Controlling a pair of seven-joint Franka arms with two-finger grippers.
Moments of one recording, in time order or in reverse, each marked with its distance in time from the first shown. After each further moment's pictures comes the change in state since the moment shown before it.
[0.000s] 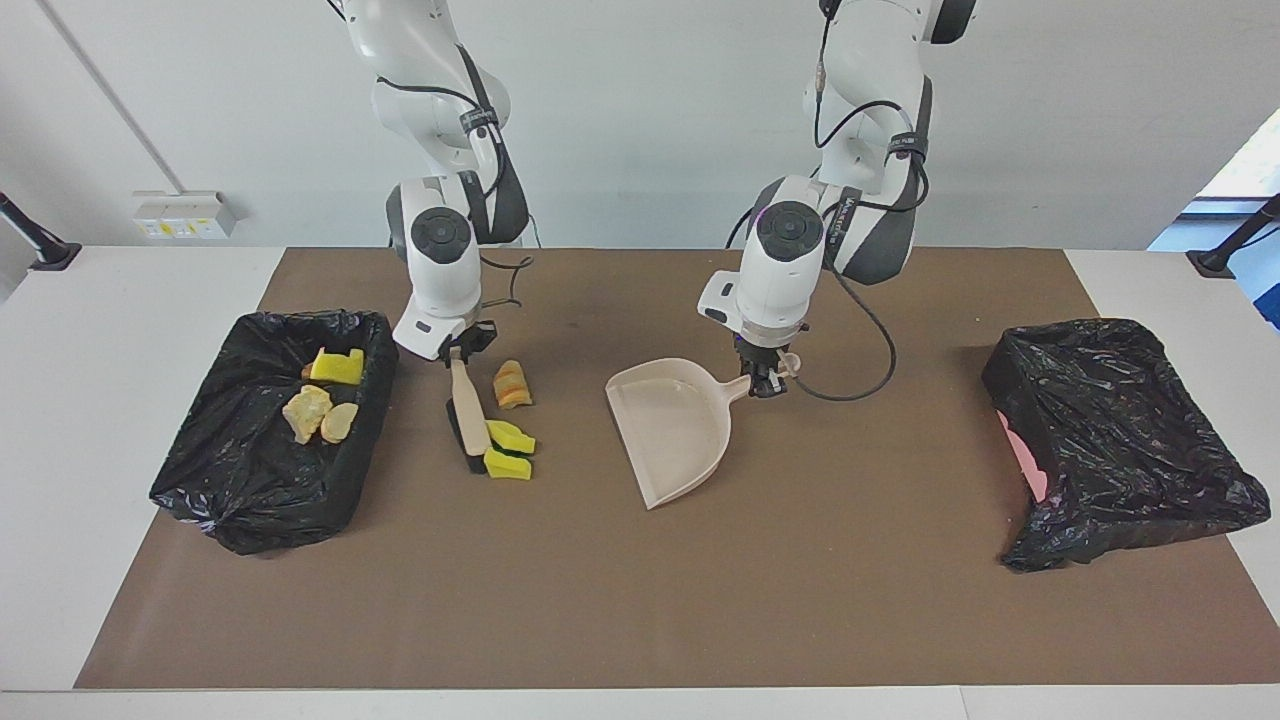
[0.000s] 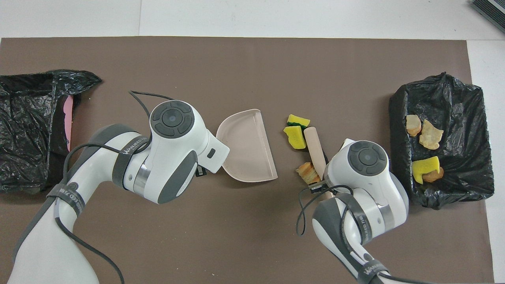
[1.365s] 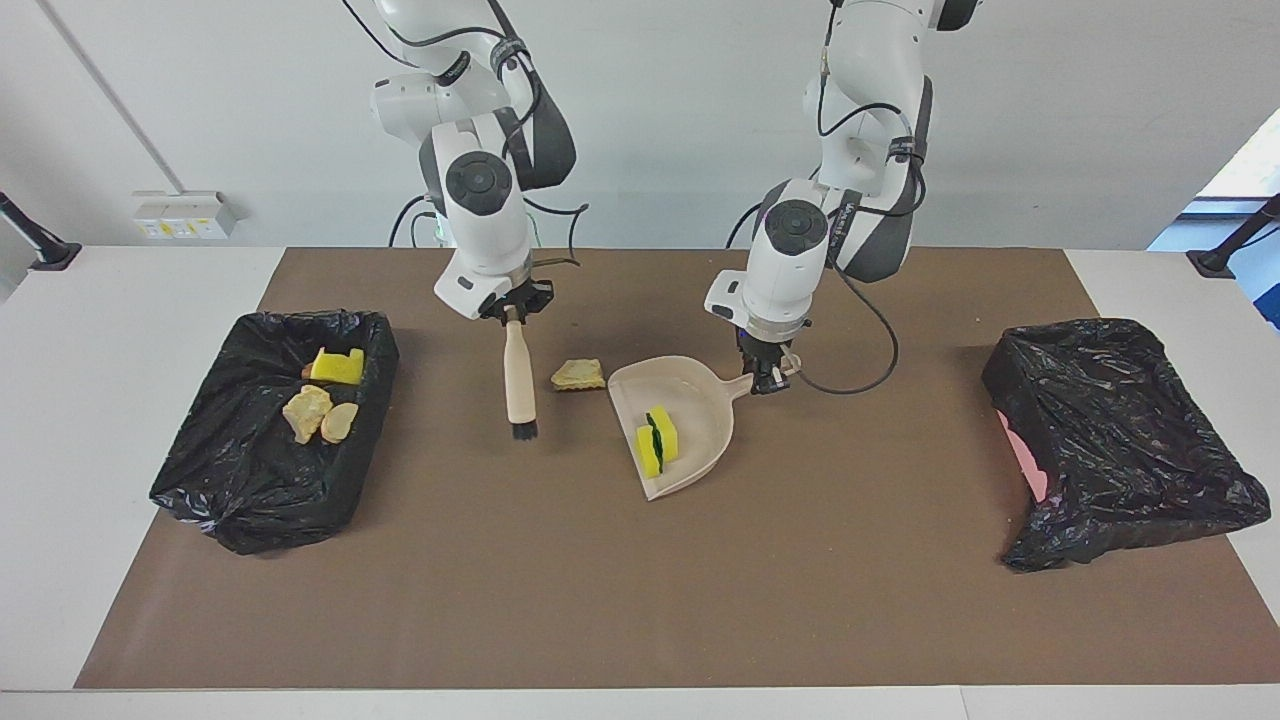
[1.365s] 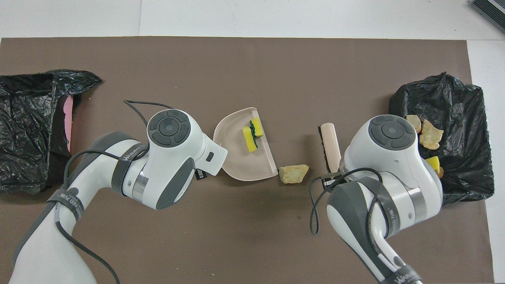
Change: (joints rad) left arm 0.005 -0.017 -0.005 -0.059 0.000 0.059 -0.082; right arm -0.061 -0.068 -0.020 0.139 0.024 -0.357 0.062
